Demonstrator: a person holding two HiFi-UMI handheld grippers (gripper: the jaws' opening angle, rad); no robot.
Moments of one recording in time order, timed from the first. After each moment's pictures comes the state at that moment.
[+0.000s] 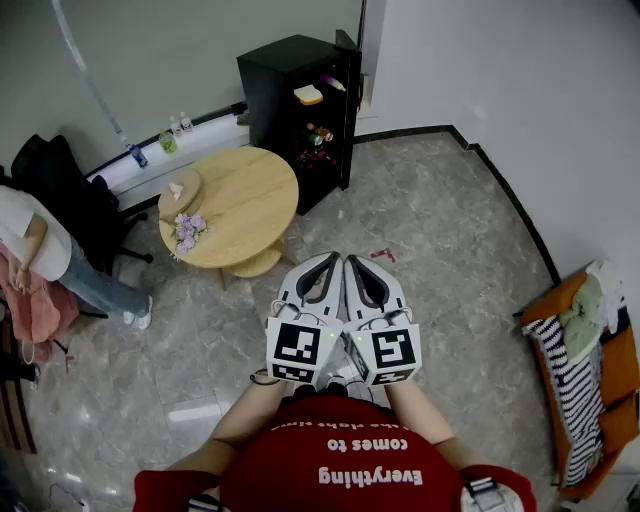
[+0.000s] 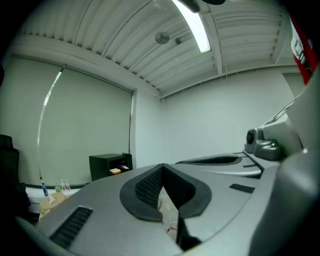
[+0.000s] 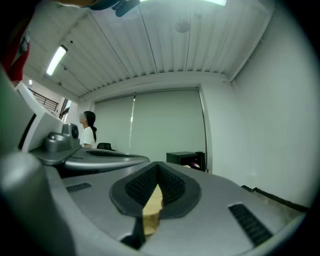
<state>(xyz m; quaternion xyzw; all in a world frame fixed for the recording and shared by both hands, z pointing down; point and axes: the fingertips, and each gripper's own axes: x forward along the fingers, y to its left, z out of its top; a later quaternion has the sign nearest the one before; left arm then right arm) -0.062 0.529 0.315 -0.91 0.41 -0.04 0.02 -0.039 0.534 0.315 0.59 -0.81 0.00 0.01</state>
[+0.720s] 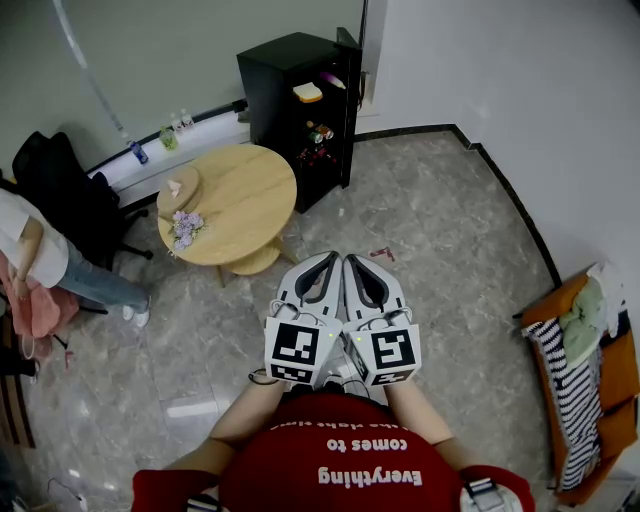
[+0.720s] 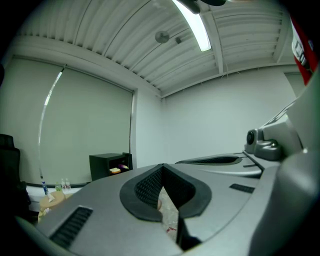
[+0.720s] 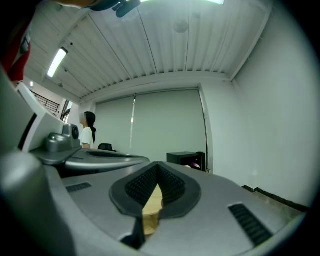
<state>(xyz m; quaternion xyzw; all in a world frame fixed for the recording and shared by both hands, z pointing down) -0.047 0.529 0.316 -0.91 0.42 -0.04 0.01 -0.026 0.535 0.320 0.57 -0.82 -0.01 0.00</state>
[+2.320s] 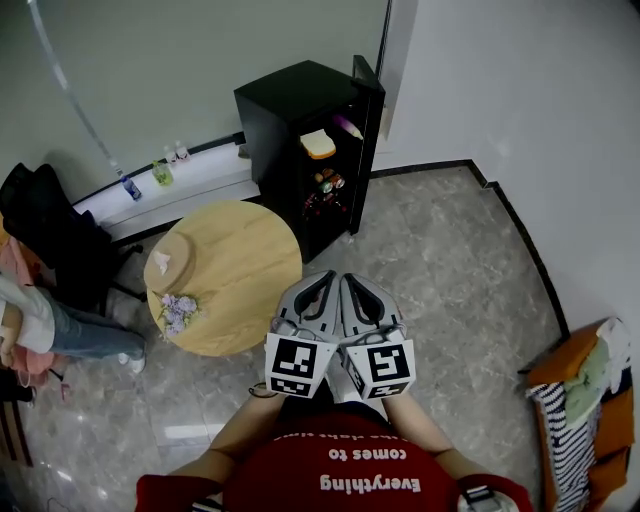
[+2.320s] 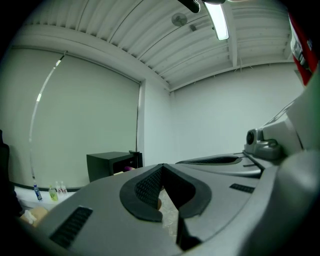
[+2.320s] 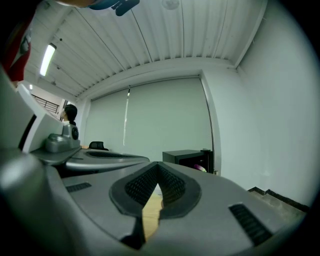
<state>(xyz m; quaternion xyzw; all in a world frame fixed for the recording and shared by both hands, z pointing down) -0.044 0.238 0.340 -0.90 0.43 -0.04 0.00 -0.023 0.243 0.346 0.56 -0.83 0.01 0.01</state>
